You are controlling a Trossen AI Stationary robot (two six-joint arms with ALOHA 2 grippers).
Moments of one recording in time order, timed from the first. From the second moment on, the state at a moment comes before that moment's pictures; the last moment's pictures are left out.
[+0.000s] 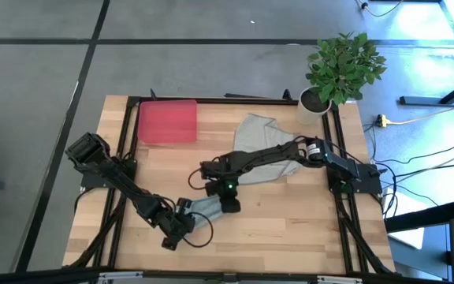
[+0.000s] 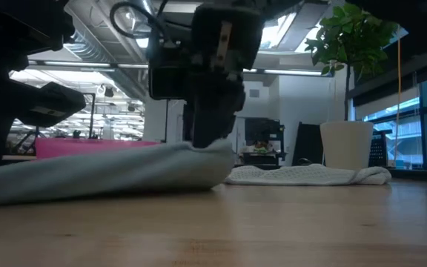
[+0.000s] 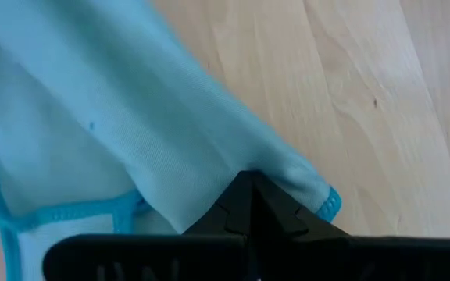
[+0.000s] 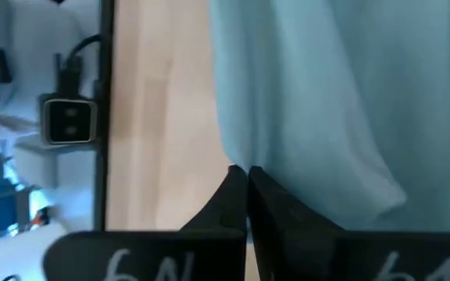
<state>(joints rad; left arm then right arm) -0.69 1.72 0.82 -0.27 -0.16 -0.43 0.06 2.32 1.83 -0.82 -0.73 0.05</state>
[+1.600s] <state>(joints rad) -0.69 1.72 0.82 -0.27 -0.18 -0.38 -0.12 2.39 1.84 -0.46 -0.56 0.36</state>
